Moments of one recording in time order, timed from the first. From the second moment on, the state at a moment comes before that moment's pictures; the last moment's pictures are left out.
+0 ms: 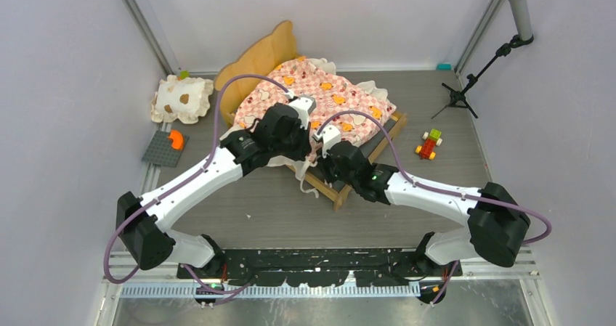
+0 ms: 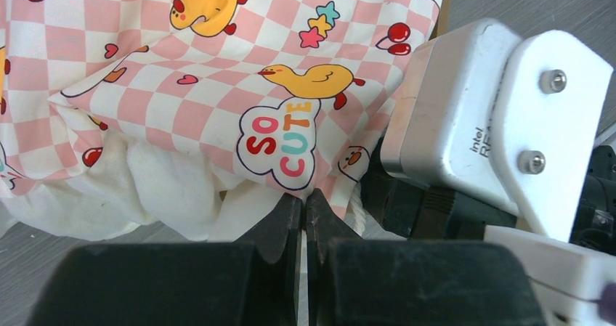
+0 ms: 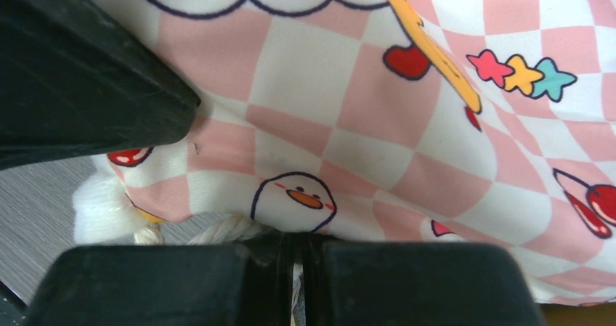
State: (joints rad) left arm -0.80 1.36 1.26 -0.54 -0.04 -0.31; right arm 0.92 1.35 0.82 0.00 0.22 0.17
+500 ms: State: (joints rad) left arm -0.79 1.37 1.26 -0.54 -0.09 -0.31; right arm 0.92 1.42 0.83 0.04 0.27 0.19
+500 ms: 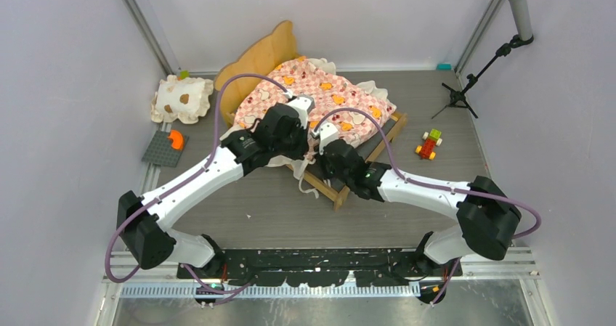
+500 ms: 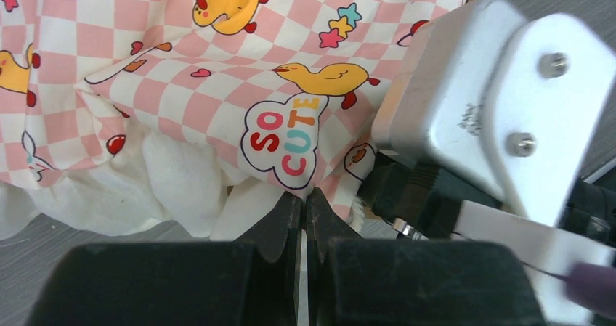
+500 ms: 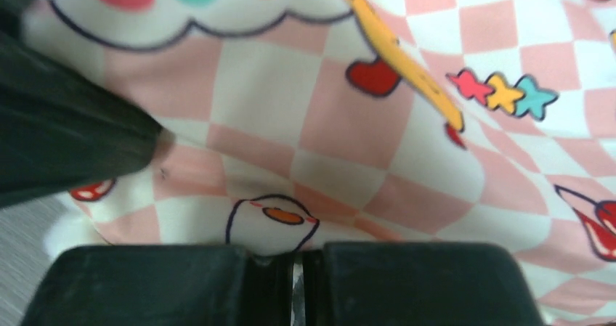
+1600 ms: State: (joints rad) left arm -0.78 1.37 1.25 -0.54 -0.07 -0.31; right arm 0.95 1.40 0.80 0.05 0.32 0.23
